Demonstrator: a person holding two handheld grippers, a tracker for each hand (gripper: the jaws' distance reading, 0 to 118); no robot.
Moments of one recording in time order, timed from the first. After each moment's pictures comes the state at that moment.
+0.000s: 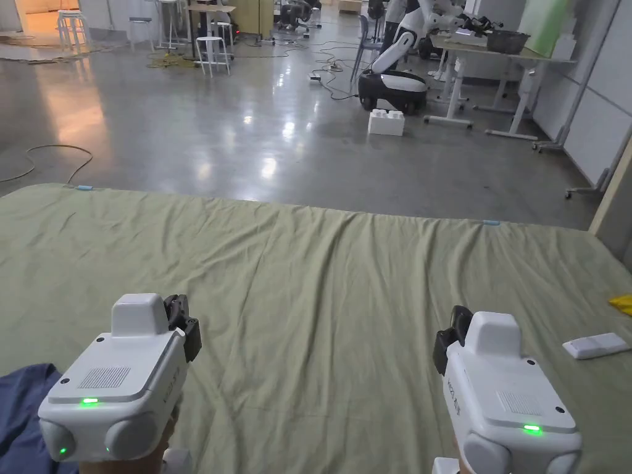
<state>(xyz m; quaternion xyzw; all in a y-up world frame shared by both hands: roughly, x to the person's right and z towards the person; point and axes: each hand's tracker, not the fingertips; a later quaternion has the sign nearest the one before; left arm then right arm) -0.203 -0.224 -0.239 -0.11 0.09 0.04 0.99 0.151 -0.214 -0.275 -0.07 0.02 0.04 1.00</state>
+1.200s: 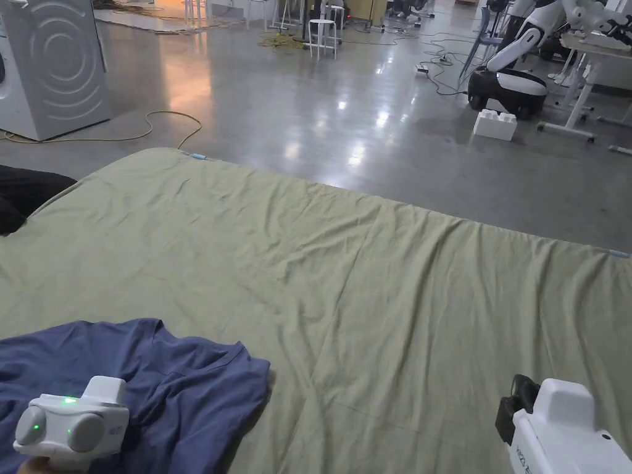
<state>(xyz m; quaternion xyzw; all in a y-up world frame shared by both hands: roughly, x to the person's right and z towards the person) -0.418 -0.404 -0.206 -0.48 0.18 0.03 0.86 0.098 -0.265 -0.289 -0.16 0.07 0.07 0.98</state>
